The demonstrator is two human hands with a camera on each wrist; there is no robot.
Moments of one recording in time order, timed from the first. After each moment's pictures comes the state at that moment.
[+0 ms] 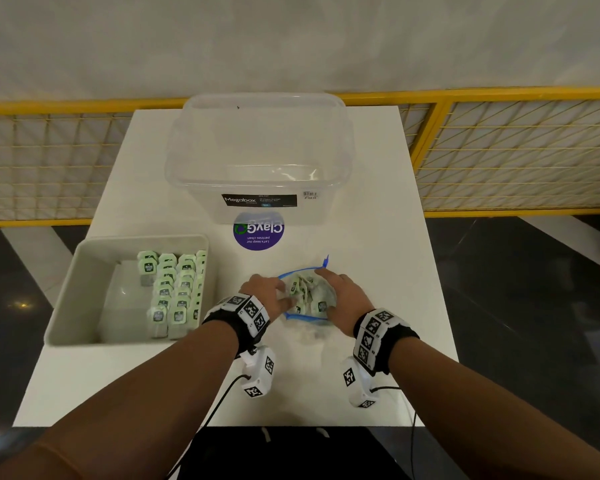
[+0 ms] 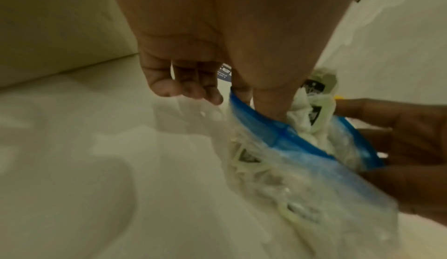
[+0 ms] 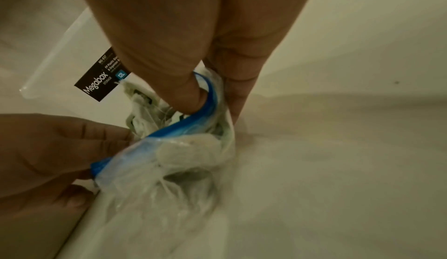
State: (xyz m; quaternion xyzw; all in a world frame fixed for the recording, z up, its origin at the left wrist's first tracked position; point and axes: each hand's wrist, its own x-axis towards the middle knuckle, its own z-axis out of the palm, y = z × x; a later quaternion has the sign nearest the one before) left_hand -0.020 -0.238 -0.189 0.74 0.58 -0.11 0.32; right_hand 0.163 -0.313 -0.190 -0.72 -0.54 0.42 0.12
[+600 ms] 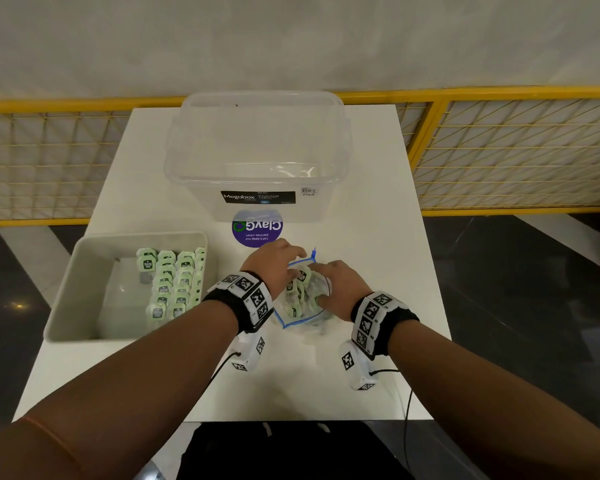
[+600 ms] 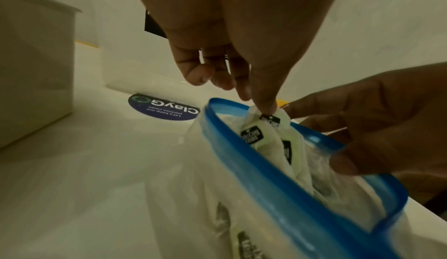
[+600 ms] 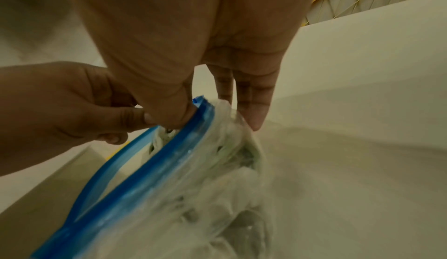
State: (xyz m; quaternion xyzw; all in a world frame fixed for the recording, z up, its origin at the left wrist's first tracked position) left_hand 0.003 -0.214 -0.153 0.86 0.45 -0.02 0.24; right_hand 0.164 -0.297 -0.178 -0.71 -0.59 0.38 0.08
